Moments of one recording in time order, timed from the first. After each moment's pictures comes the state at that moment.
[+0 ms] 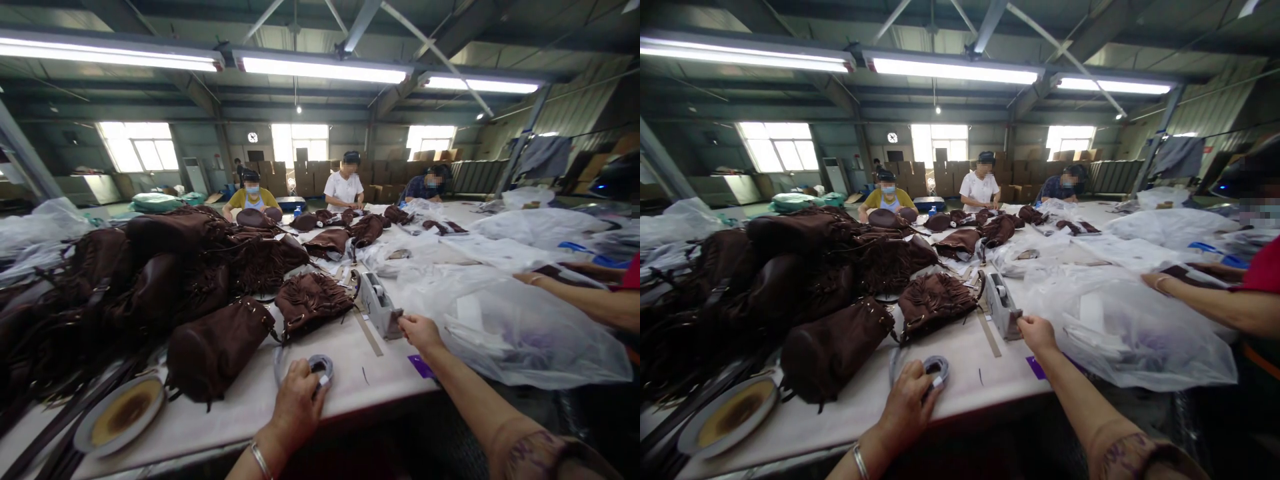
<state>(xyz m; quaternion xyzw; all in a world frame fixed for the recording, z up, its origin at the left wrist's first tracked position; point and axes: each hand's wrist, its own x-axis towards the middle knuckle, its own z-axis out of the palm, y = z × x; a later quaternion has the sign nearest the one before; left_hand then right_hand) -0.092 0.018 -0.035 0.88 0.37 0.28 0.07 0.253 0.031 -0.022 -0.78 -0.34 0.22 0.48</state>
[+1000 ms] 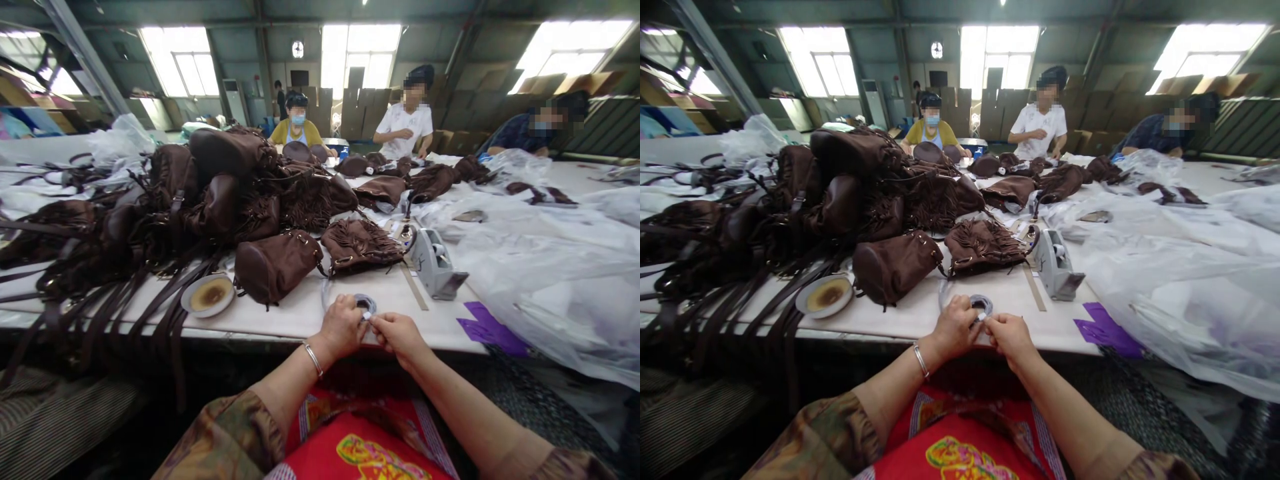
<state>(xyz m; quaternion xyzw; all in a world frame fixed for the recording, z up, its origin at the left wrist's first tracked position) -0.098 0.016 -0.048 0.89 0.40 0.22 0.06 0.056 -0.022 -0.039 -0.68 -0.34 0.51 0.40</state>
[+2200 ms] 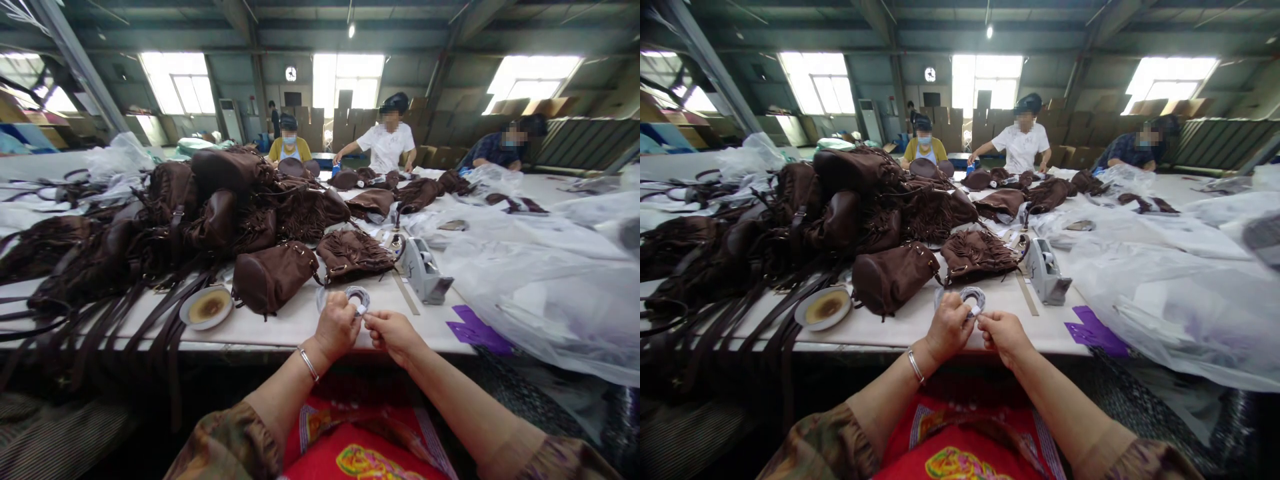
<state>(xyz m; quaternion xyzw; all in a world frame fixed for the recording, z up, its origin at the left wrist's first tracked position) -0.105 0.019 -0.022 0.87 0.38 0.32 0.04 0.051 -0.019 -0.012 -0.59 -0.28 0.60 0.47</state>
